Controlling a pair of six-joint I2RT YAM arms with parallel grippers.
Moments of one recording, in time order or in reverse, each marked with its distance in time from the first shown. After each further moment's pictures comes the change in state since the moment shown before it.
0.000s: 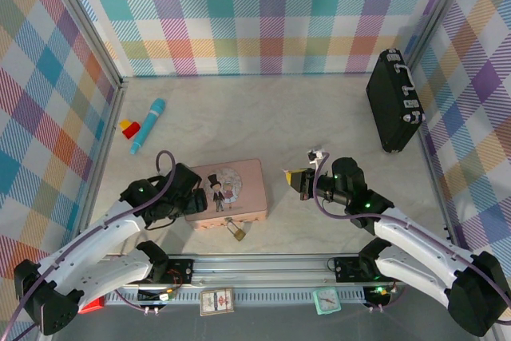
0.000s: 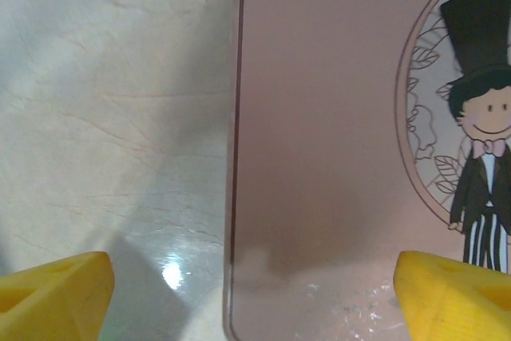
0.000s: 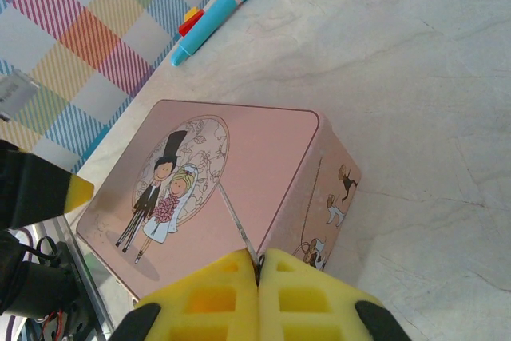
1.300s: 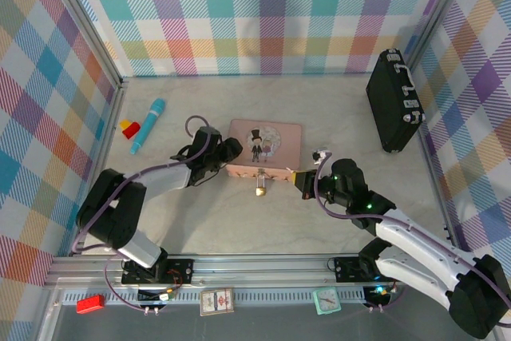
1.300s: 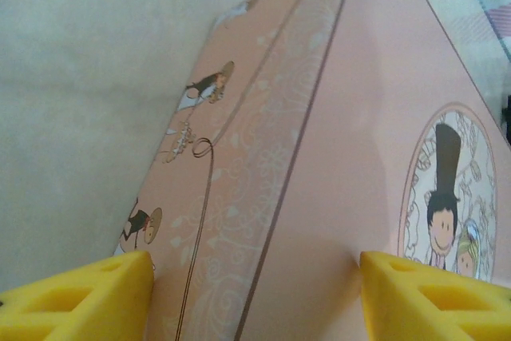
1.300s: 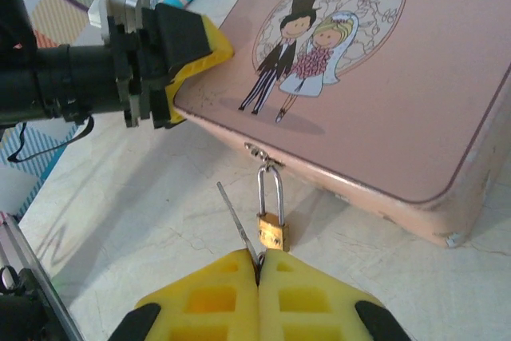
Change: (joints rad) left arm 0.209 0.716 0.059 1.161 0.279 -0.124; right arm 0.000 -0.031 0.003 -0.098 0.115 0.058
